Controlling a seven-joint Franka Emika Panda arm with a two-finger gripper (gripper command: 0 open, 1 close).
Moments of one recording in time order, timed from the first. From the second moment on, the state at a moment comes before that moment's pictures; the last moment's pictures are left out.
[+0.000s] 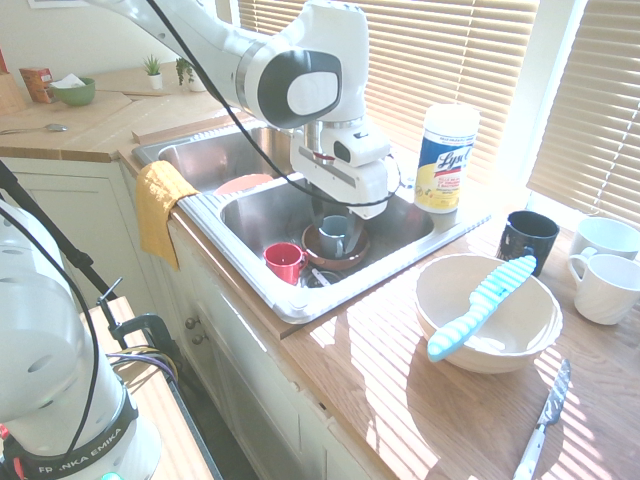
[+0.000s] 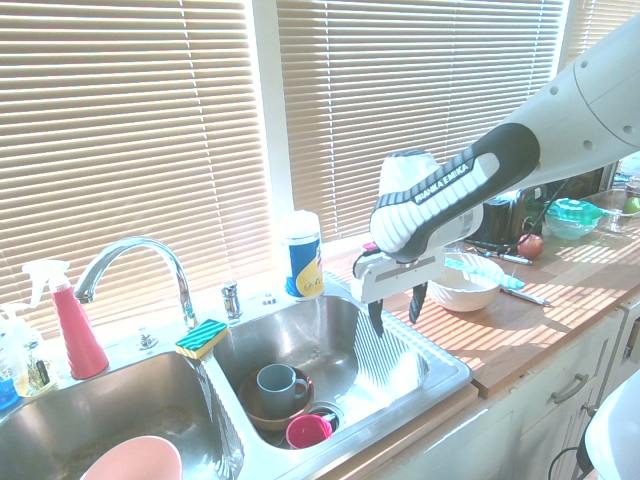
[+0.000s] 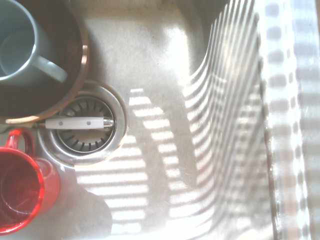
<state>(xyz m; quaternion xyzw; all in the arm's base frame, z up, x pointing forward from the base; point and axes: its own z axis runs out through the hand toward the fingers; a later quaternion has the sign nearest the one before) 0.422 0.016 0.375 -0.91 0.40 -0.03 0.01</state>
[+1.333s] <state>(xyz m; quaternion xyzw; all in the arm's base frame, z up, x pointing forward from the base) 0.406 -0.203 0.423 -0.94 0.32 -0.05 -0.09</state>
